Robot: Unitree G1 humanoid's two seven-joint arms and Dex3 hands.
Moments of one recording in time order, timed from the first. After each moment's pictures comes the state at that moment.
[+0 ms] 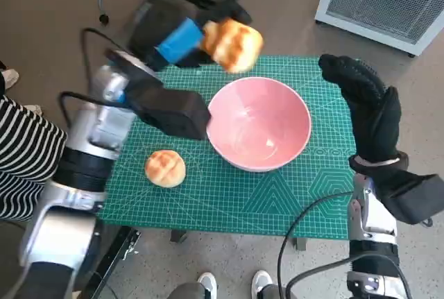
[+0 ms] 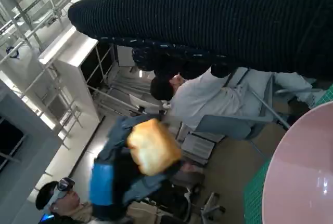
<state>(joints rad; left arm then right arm) -1.04 0.38 -0.32 0.59 0.54 -0.35 -0.01 -0.53 -0.19 -0.16 0.41 0.24 -0.63 0.38</state>
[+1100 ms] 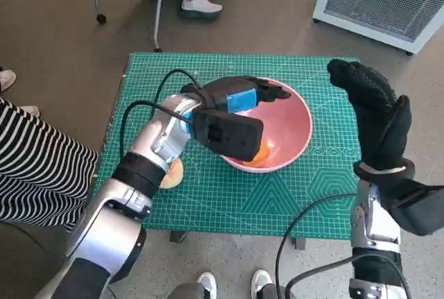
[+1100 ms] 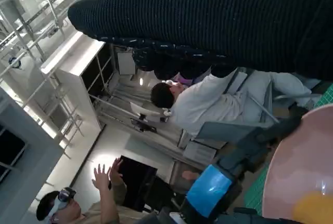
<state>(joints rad) -1.09 0.22 -0.41 0.91 0.51 -0.33 -0.34 -0.47 -0.19 -0.17 0.35 0.25 -0.62 0.36</state>
